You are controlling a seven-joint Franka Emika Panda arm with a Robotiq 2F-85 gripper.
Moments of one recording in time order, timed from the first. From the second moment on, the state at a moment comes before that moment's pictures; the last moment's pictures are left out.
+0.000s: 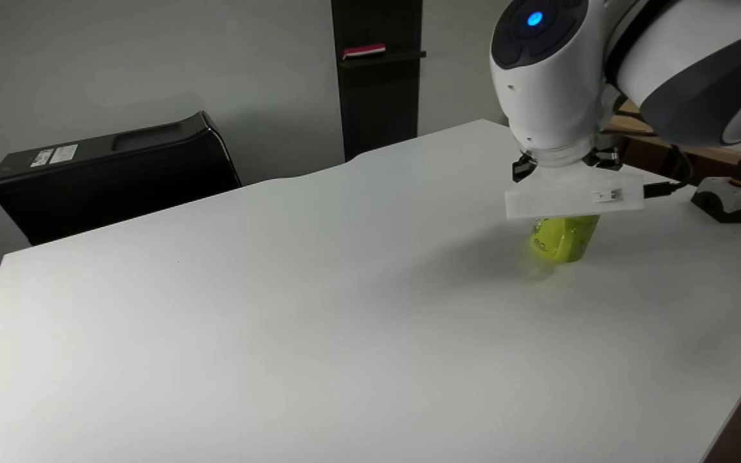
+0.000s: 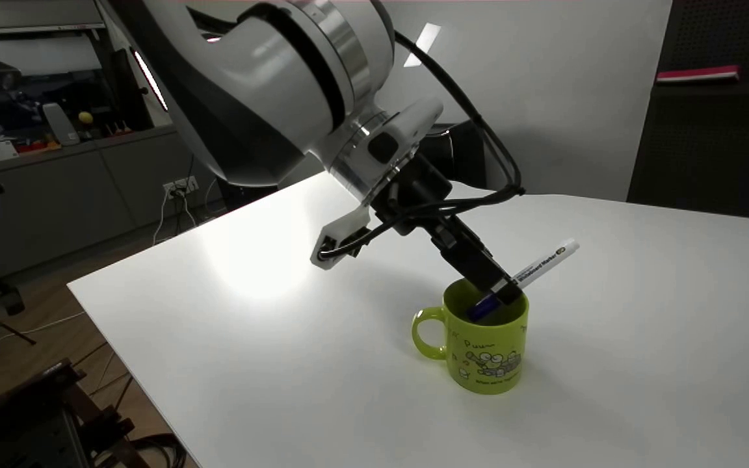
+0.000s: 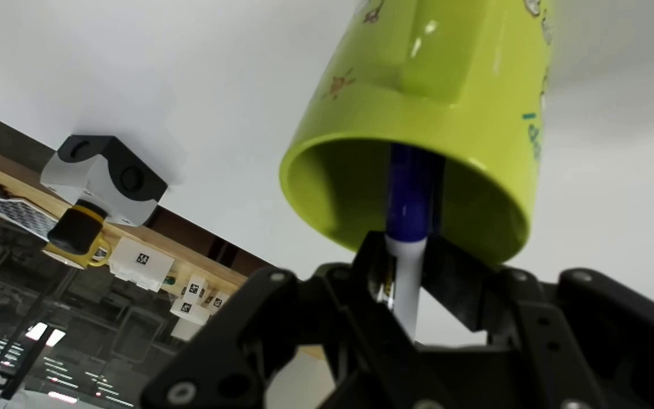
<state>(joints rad) 0.03 0.42 -0.07 -2.28 -1.36 2.40 2.04</state>
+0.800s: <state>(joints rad) 0.03 0.44 -0.03 -2.26 -1.37 2.36 2.07</state>
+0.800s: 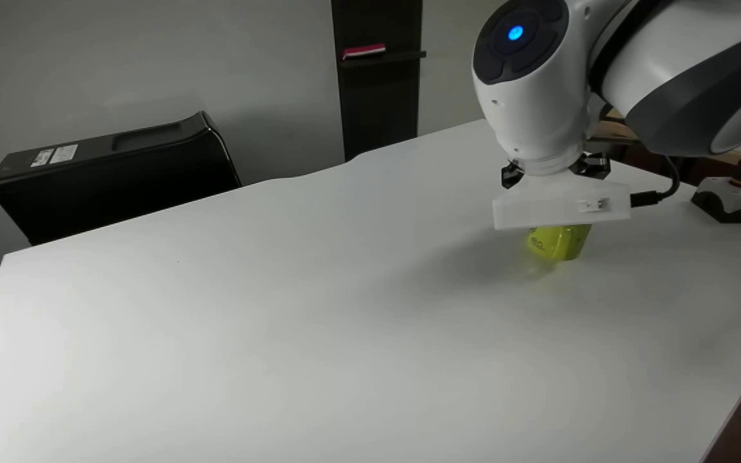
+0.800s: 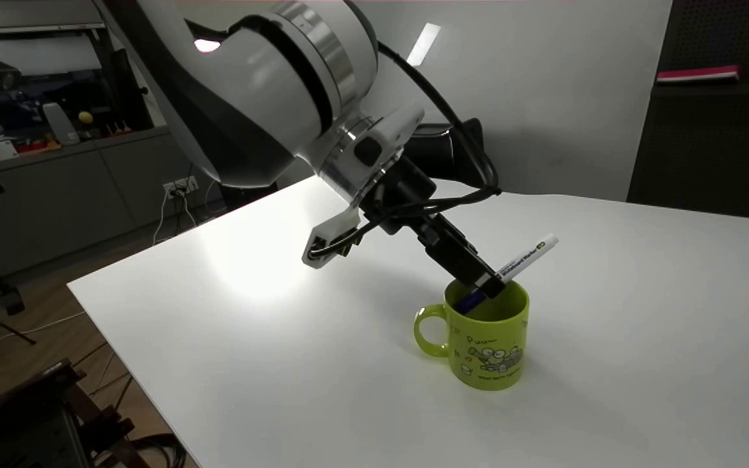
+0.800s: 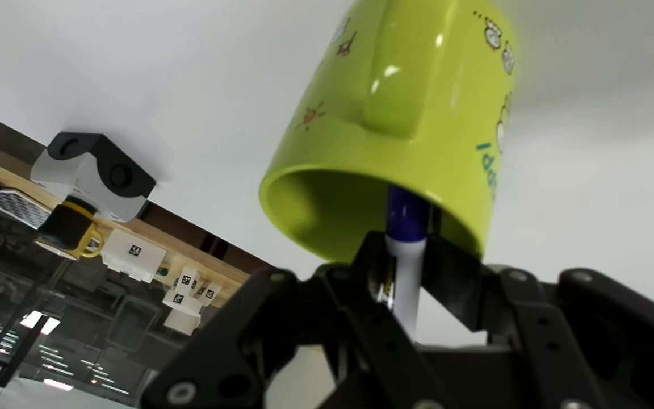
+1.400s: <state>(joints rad) 0.03 0.43 -0.02 -2.26 -1.37 2.36 2.07</state>
